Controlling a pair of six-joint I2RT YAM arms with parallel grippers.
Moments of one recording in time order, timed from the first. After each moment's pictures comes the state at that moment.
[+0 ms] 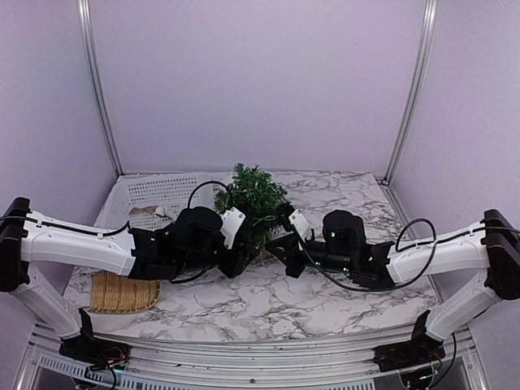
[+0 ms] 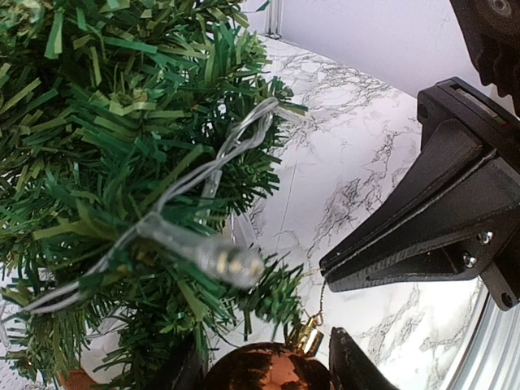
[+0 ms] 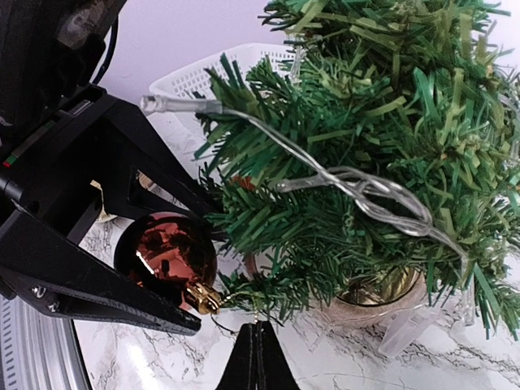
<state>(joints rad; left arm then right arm) -1.12 1.52 0.92 0.08 -0.25 -0.19 0.97 1.43 0.67 0.45 -0.07 0.13</state>
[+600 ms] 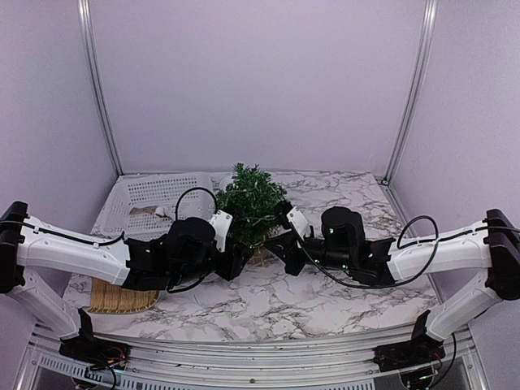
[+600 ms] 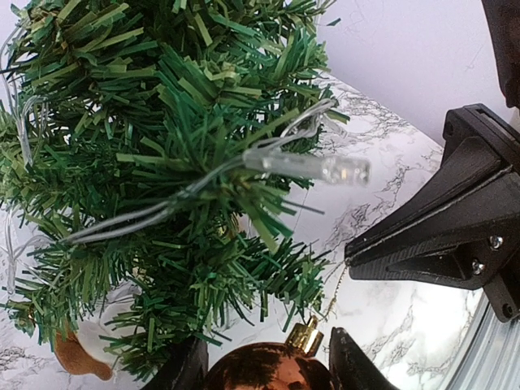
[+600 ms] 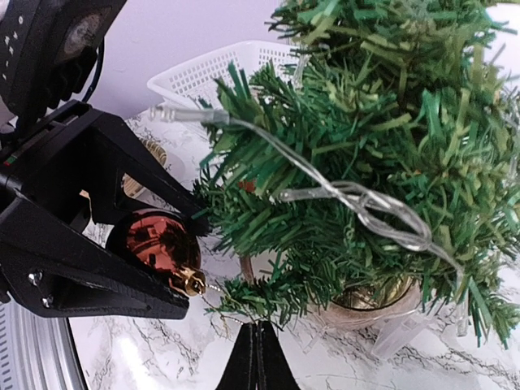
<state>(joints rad) -1.15 1.49 0.83 0.19 -0.36 -0.34 0.98 1.42 0.70 0.39 -0.06 0.10</state>
